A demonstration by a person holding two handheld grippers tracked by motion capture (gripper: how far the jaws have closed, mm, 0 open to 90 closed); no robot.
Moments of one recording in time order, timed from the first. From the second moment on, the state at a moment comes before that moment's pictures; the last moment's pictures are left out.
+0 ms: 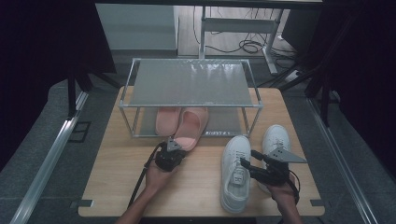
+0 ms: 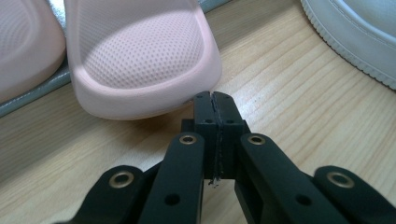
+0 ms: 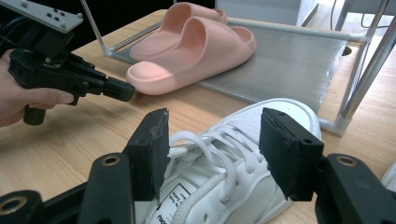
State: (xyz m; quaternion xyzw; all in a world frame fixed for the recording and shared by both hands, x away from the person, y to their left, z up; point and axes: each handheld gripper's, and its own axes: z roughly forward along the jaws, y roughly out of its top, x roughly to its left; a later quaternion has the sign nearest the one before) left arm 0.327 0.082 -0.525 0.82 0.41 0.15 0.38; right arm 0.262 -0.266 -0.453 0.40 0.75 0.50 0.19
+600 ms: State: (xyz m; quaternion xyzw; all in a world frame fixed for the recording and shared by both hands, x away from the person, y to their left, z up) left arm 0.346 0.064 -0.527 0.81 0.42 0.16 0.38; right arm 0.261 -0.269 -0.452 0.40 0.74 0.50 0.19
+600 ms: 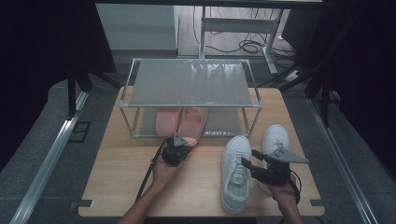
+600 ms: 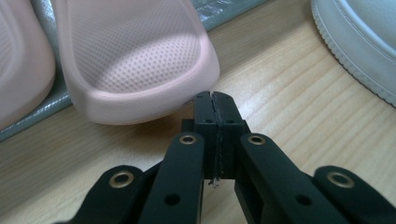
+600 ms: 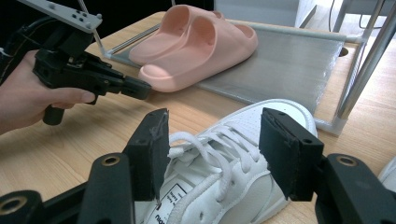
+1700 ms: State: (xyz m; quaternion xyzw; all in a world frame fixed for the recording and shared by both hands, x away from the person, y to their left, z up) left arm 0.386 0.051 -0.528 0.79 0.45 0.16 0.38; right arm 0.260 -0.274 -0.449 0.41 0.74 0.50 0.19
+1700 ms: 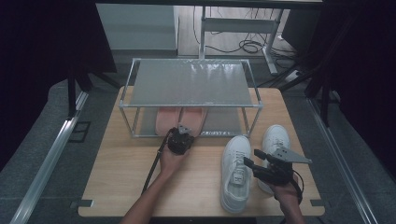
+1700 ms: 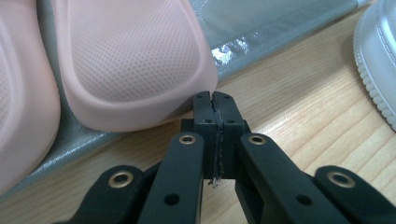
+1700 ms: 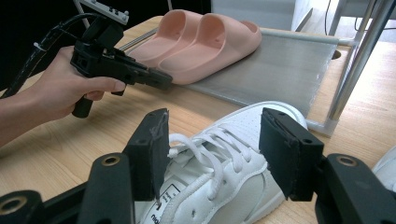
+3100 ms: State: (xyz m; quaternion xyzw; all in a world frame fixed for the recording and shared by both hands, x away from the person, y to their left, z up) left arm 0.316 0.113 -0.529 0.80 0.43 0.13 0.39; right arm 0.261 -0.269 -0.452 0.40 0.75 0.50 0.19
